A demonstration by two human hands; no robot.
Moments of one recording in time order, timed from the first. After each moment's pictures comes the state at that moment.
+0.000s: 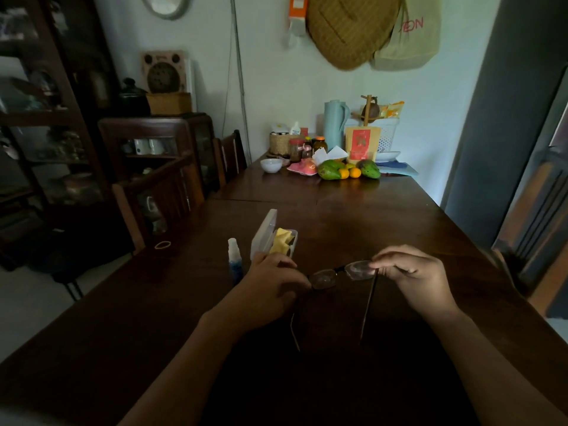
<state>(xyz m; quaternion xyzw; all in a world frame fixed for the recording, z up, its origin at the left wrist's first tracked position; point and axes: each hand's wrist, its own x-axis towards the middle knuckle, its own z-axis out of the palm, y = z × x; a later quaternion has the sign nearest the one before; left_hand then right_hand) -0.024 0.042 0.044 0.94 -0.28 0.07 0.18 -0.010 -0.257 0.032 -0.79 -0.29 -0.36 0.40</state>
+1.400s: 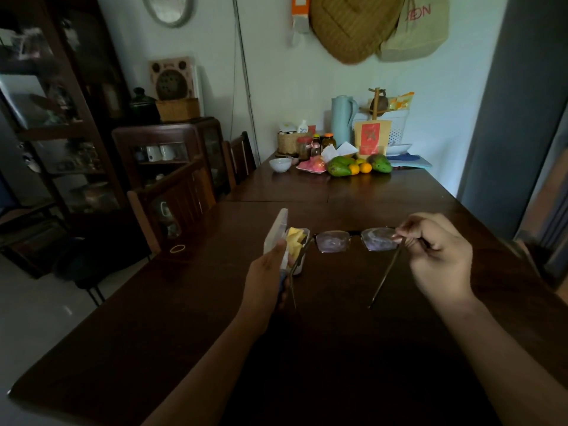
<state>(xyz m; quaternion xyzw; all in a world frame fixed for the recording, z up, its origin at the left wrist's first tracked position) -0.017 0.030 0.033 0.72 0.08 0.04 0.69 -0.015 -0.230 0.058 -0.74 -0.22 -0.52 0.37</state>
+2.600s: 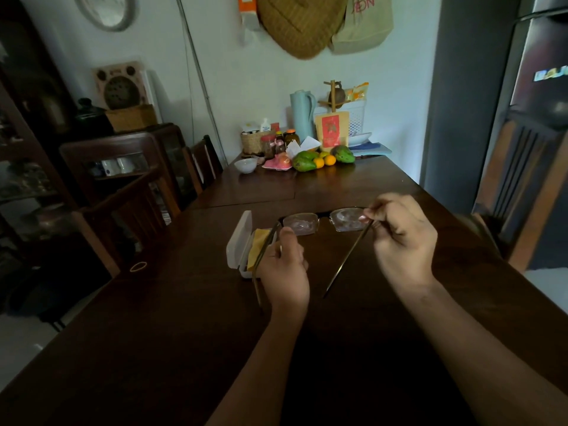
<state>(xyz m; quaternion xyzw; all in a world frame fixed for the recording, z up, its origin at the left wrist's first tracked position) -0.027 -0.076 0.049 0.61 0.01 0.20 0.76 -0.023 -0.231 0.066 -0.70 -0.17 -0.60 0.35</state>
